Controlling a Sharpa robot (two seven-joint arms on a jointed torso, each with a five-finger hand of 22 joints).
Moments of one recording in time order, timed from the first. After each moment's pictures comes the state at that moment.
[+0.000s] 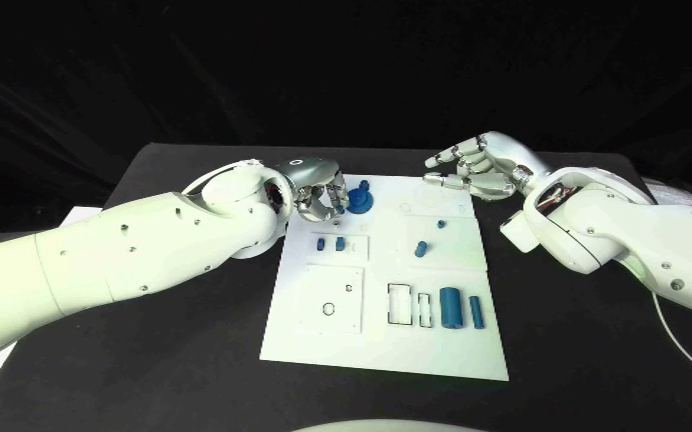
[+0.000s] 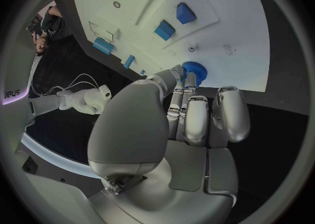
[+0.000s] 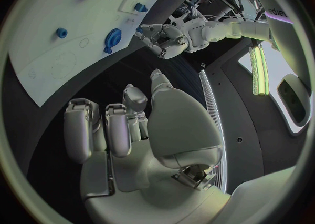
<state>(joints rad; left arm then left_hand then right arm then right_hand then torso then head) 1.19 -0.73 0.03 1.49 -1.54 -0.16 -0.18 1.45 -0.16 0.54 0.03 0.07 1.12 0.14 0.09 0.12 1.23 0.07 0.07 0.07 1.47 -0.01 1.33 1.10 0.09 1.46 0.09 1.26 1.31 1.19 -0.94 0.04 1.61 -0.94 -0.36 0.07 1.31 -0.03 -0.05 0.23 0.23 0.96 0.15 0.07 0.09 1.31 0.06 1.00 1.17 1.46 -0.01 1.48 1.31 0.05 1.44 0.09 1.43 1.31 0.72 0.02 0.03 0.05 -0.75</state>
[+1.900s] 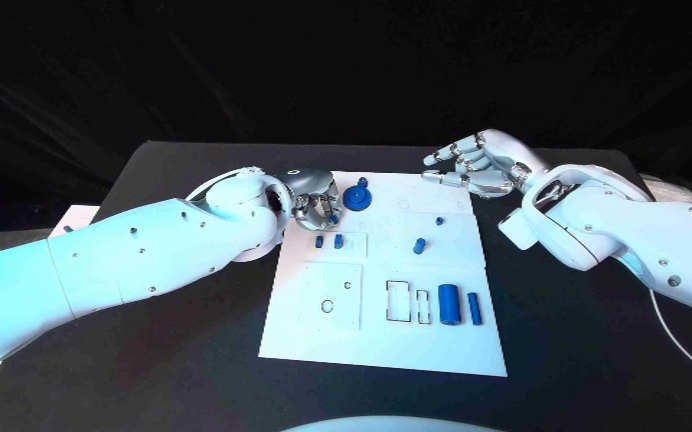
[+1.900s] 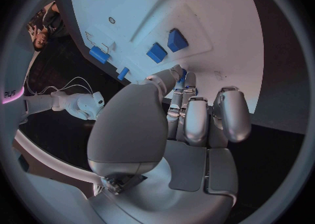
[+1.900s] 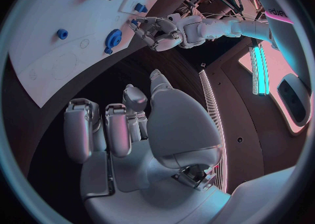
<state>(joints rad) 1.16 -0.70 0.02 1.43 -1.51 -0.10 -0.20 1.43 -0.17 0.55 0.03 0.07 1.12 0.14 0.09 0.12 1.24 0.07 0.07 0.07 1.47 -0.01 1.33 1.09 0.08 1.46 0.09 1.25 1.31 1.19 -0.94 0.04 1.61 -0.94 -0.36 0.07 1.31 -0.02 -0.05 0.23 0.23 0.96 0.15 0.07 0.09 1.31 0.06 1.00 1.17 1.46 -0.01 1.48 1.31 0.05 1.44 0.09 1.43 1.31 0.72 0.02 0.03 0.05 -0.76</state>
